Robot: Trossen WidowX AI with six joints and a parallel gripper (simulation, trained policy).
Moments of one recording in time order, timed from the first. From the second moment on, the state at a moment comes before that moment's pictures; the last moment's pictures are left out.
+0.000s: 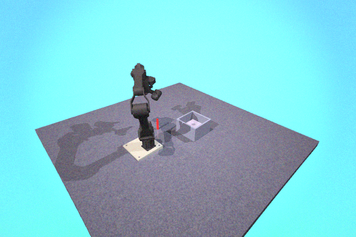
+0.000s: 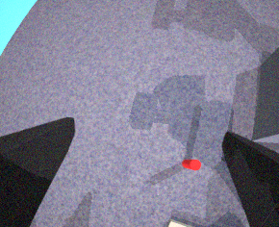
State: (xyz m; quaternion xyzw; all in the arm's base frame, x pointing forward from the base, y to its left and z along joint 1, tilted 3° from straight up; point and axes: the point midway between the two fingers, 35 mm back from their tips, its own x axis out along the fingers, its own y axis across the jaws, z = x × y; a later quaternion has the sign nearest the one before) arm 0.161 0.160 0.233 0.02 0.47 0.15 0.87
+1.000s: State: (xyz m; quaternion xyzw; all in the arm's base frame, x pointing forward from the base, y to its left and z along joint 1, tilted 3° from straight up) arm 0.176 0.119 0.080 0.26 0.59 -0.19 0.74
